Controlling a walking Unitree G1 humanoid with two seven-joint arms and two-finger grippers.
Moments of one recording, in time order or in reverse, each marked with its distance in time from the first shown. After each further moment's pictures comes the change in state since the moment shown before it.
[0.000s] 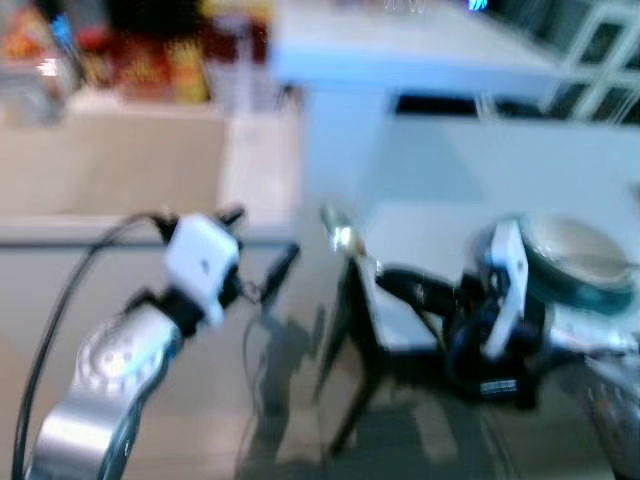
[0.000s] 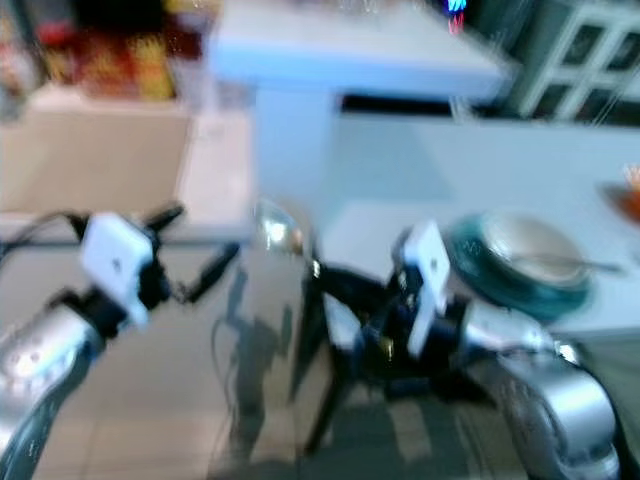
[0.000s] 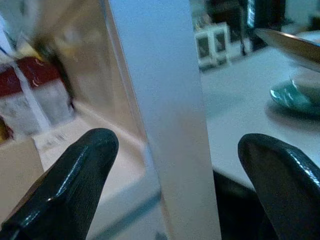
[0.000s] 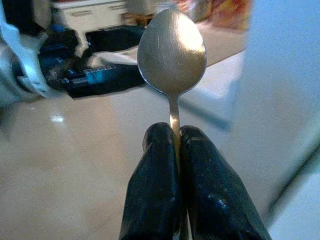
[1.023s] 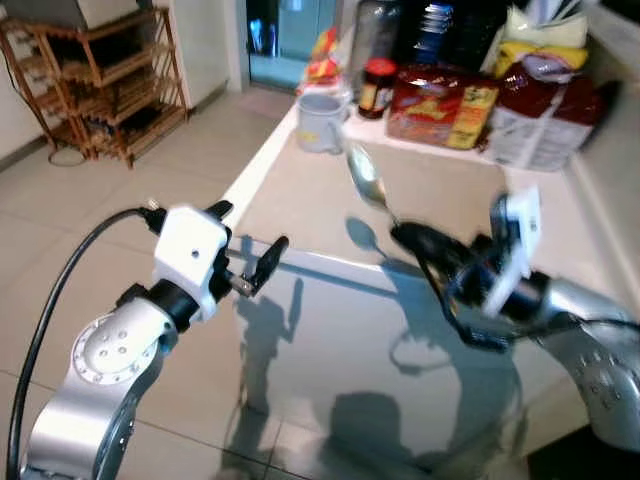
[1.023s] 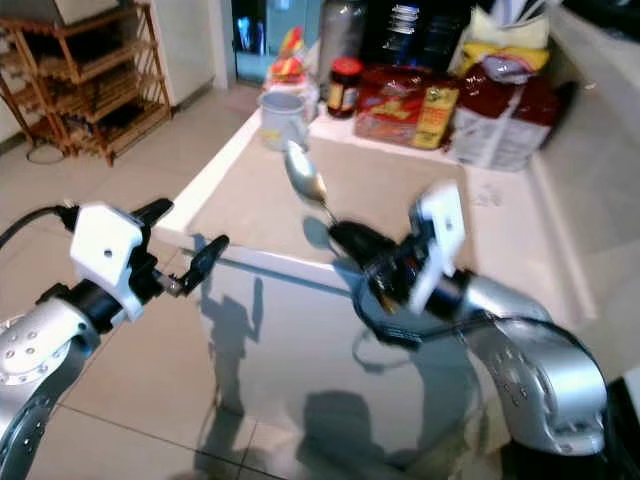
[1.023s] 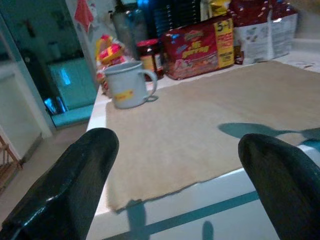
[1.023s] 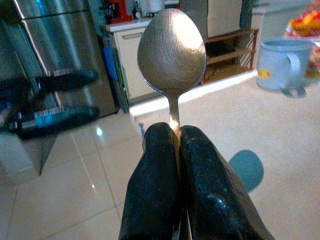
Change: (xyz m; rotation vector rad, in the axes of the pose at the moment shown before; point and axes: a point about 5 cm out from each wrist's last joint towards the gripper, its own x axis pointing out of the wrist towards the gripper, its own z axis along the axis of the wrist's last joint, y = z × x) left arm -0.005 0.002 0.000 -0.008 0.031 -0.029; right arm -0.001 -0.020 0.007 0.088 -0.068 -0.095
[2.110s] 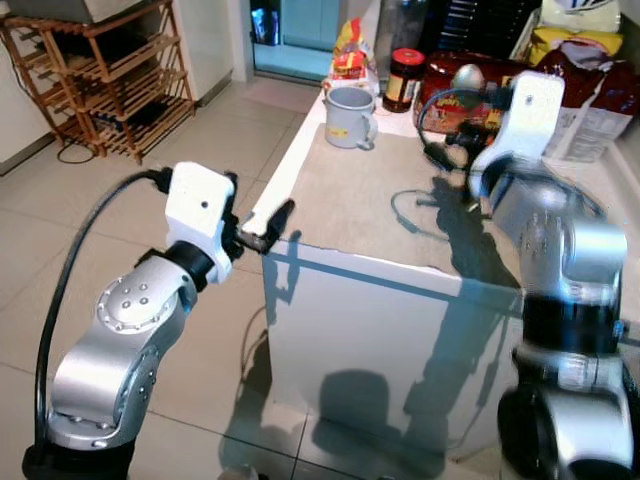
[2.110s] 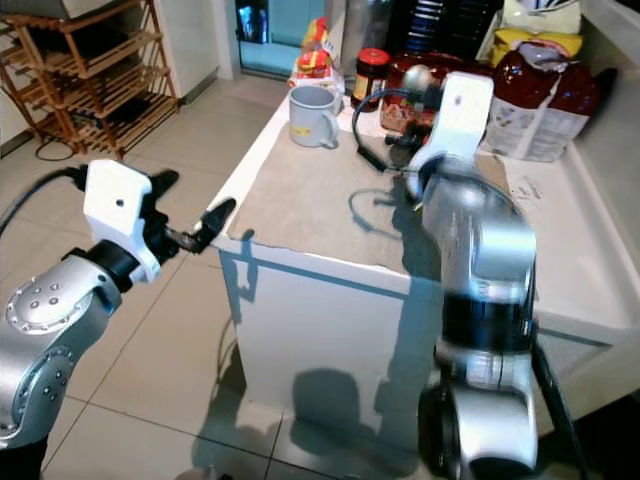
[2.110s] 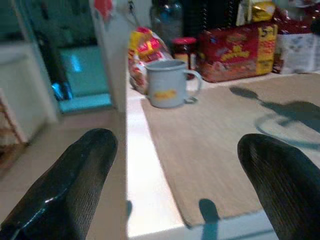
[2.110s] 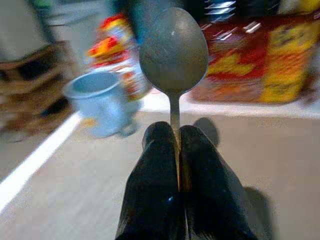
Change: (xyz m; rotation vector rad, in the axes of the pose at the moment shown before) left arm 0.032 0.011 0.015 -0.096 -0.004 0.092; right arm 0.060 -0.072 0.050 0.078 -0.053 -0.796
